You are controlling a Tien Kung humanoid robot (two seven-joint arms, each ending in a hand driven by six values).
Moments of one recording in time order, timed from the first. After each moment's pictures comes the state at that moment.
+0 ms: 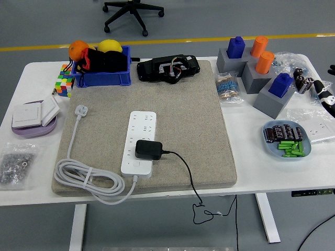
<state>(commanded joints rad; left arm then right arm) -0.09 0.00 -1.75 -0.18 2.02 -0.09 0.26 -0.04 -0.09 1.67 1.62 -1.61 -0.22 0.17</state>
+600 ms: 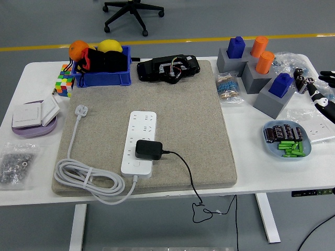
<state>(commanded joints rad) -0.10 0.00 -1.78 -0.18 2.03 -0.09 0.26 -0.02 -0.08 1.68 1.60 -1.63 -0.19 0.15</state>
